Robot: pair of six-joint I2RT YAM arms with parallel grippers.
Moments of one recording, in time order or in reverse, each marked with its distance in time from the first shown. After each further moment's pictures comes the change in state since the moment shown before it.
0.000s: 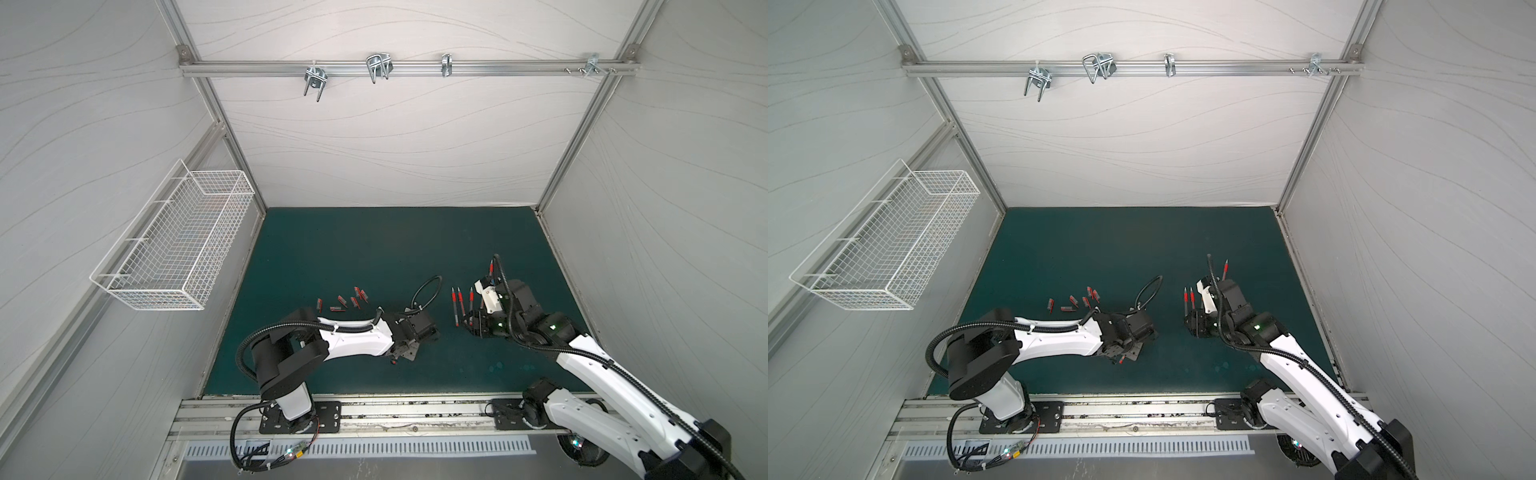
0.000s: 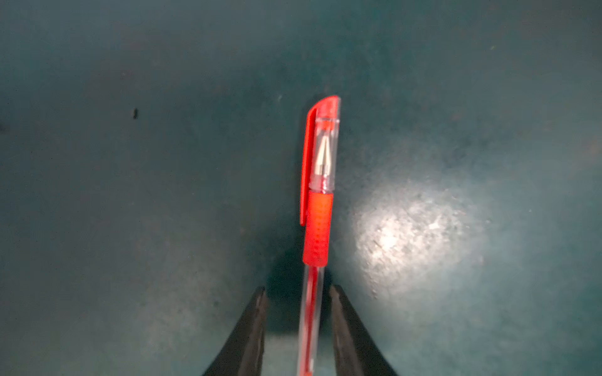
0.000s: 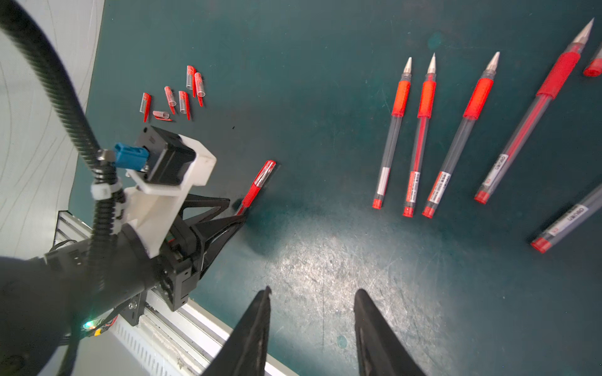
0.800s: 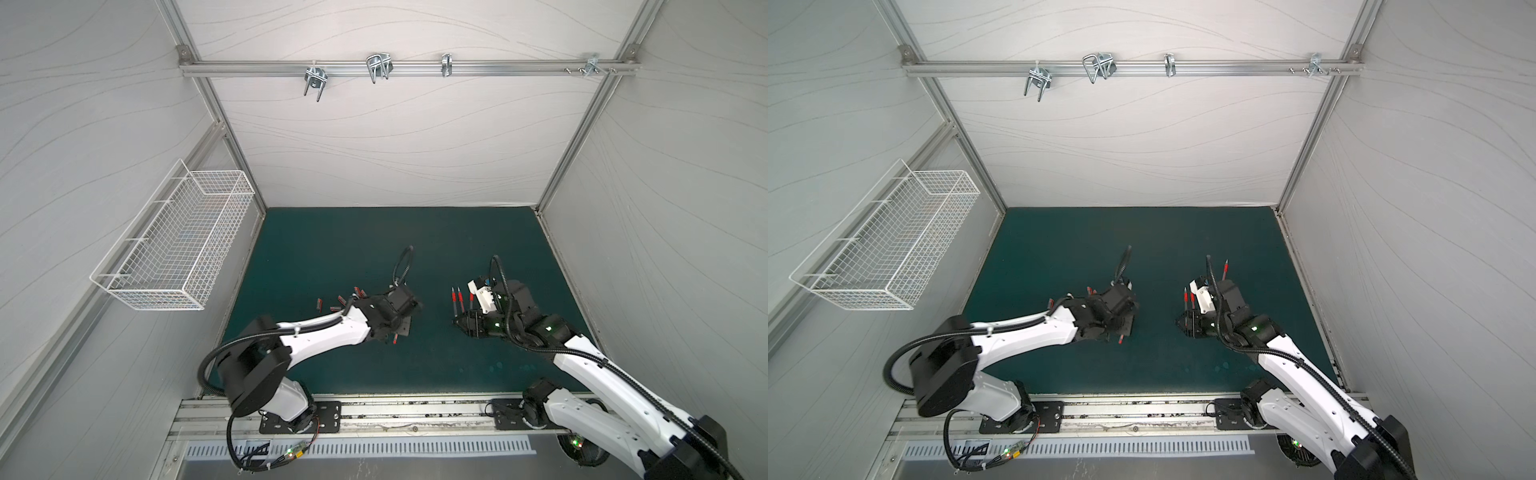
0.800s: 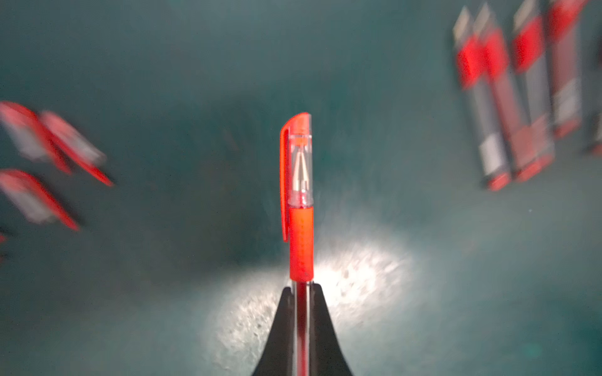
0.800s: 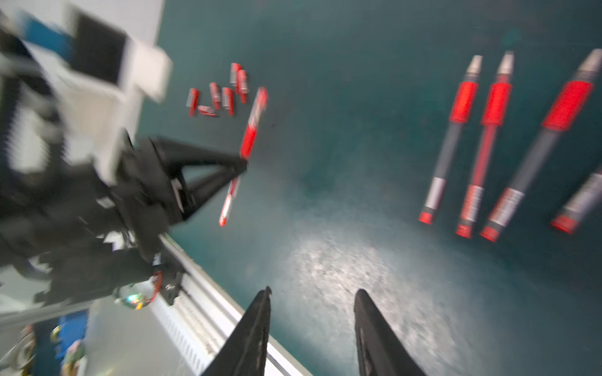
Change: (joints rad) left arm 0.196 -0.277 -0.016 0.089 0.076 0.007; right arm 0.000 0.008 -0.054 0.169 -0.177 0.003
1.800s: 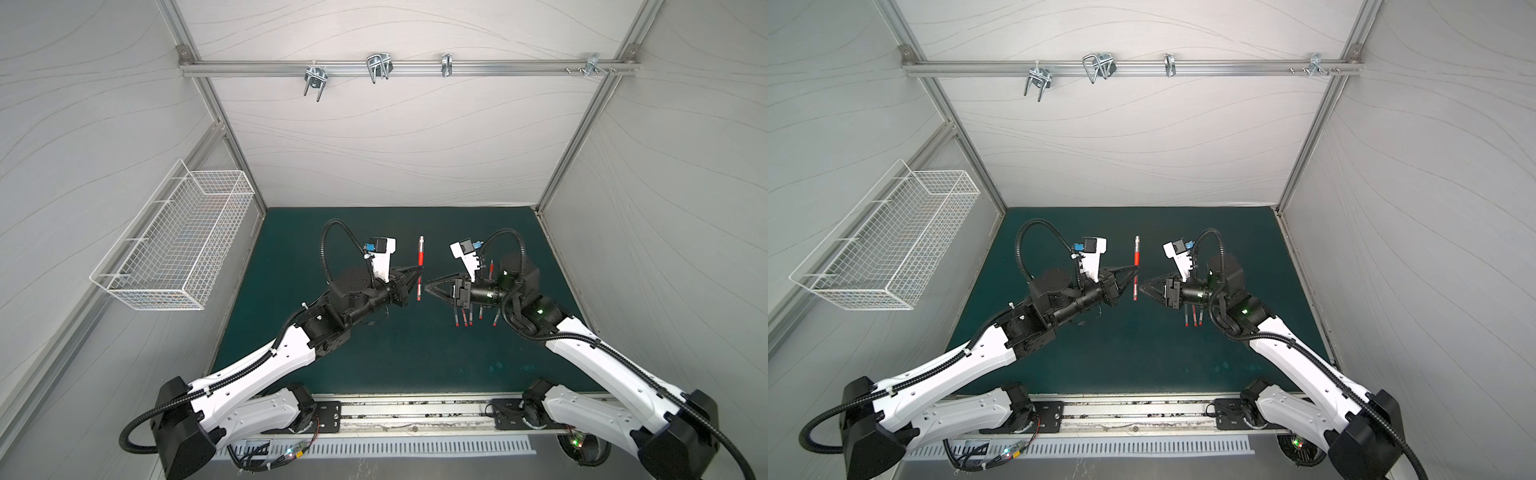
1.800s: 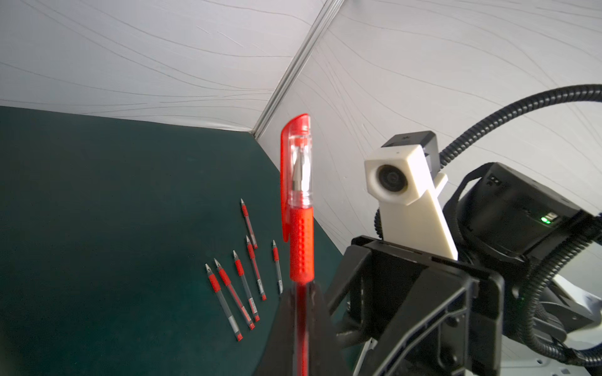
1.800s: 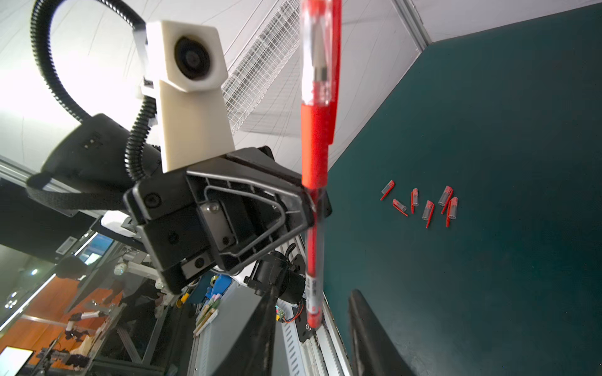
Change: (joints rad) left arm 0.045 -0.365 -0.054 0.545 0.277 0.028; right arm 0.066 0.143 0.180 0.542 -0.351 0.134
